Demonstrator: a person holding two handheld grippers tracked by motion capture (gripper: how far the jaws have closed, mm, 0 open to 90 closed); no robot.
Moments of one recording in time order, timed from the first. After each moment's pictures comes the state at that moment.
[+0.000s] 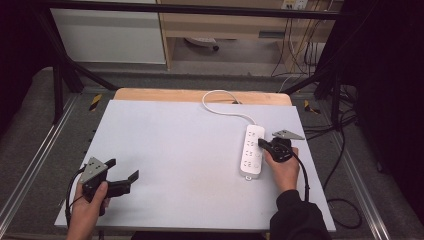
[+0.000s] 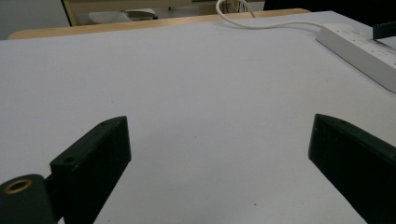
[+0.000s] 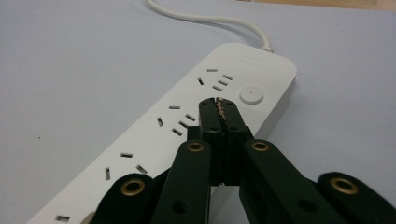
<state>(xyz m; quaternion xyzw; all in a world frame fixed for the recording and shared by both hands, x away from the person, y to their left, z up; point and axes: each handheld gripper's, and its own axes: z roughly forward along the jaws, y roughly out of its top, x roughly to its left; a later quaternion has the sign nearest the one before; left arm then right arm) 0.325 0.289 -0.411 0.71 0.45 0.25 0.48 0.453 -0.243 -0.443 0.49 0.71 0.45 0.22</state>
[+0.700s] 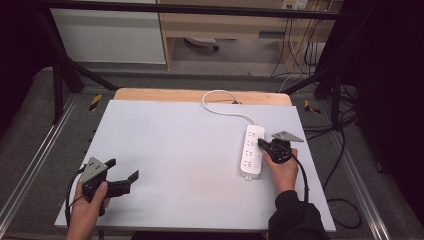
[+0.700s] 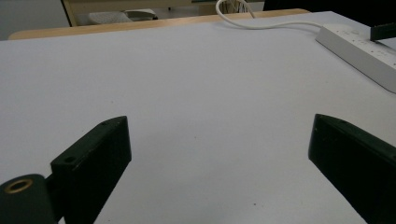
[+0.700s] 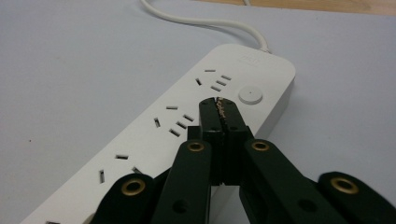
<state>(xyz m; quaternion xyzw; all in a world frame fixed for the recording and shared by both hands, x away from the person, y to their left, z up) 0.324 0.289 -0.411 0.71 0.45 0.25 0.48 0.452 -0.241 -0.448 0.49 0.71 0.45 0.23</state>
